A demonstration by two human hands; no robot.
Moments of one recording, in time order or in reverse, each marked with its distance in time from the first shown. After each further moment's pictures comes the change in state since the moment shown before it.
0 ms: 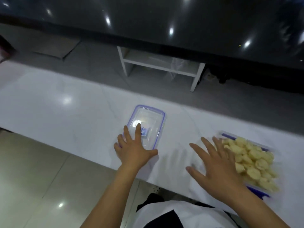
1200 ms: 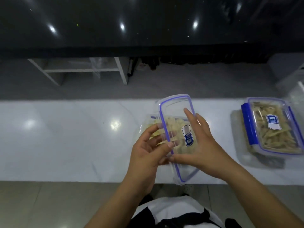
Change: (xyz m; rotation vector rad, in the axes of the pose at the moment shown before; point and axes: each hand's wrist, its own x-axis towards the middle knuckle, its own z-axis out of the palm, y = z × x) left_hand -0.183 0.212 -0.026 -1.466 -0.542 0.293; right_hand -0.078 0.148 -0.051 0.839 0.116 0.072
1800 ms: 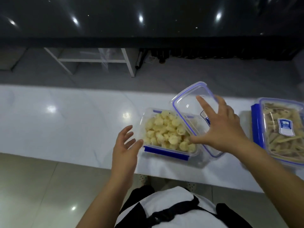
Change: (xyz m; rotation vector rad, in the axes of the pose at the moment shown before) left_hand -0.005 -0.028 -0.022 0.264 0.527 0.015; right_hand 0.046 0.050 -0.057 -0.625 0.089 -0.025
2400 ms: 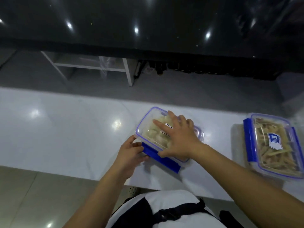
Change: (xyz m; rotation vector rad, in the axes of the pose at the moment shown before) left_hand 0.073 -0.032 0.004 -0.201 -0.322 -0.294; right_hand 0.049 -0.059 0.060 -0.309 -0.163 -0.260
